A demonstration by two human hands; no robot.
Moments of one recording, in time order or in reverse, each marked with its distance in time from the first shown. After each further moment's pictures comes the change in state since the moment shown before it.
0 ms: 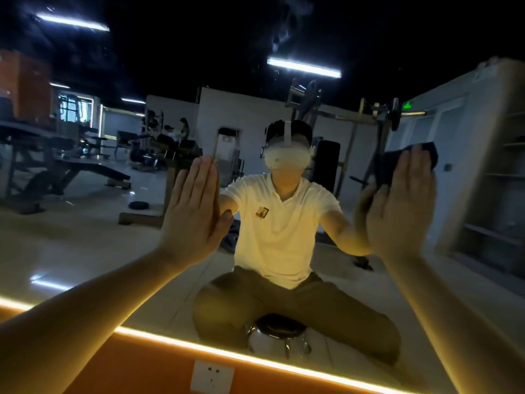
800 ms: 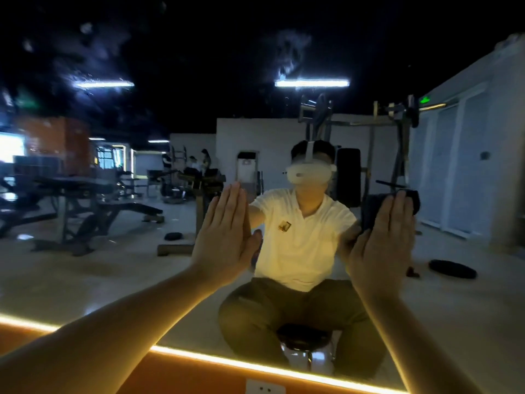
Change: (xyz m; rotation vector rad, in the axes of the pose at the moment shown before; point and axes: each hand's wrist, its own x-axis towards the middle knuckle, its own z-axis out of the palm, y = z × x) left_hand -0.001 -0.009 -0.024 0.115 -0.203 0.072; right_hand -0.079 -0.067 0.029 0.169 0.001 0.172
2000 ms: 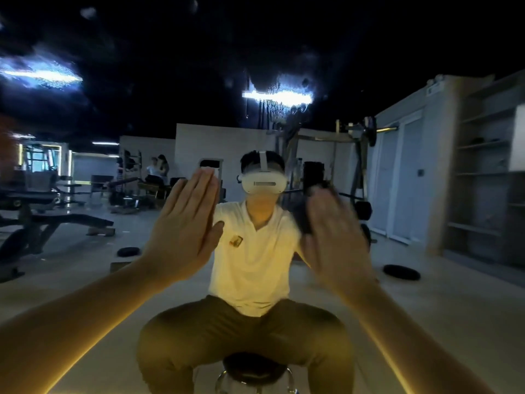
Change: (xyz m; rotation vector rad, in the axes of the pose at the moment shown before) left_hand 0.021 -0.148 -0.014 -0.073 0.162 0.152; right_hand 0.020 -0.115 0.043 -0.336 -0.110 -0.568
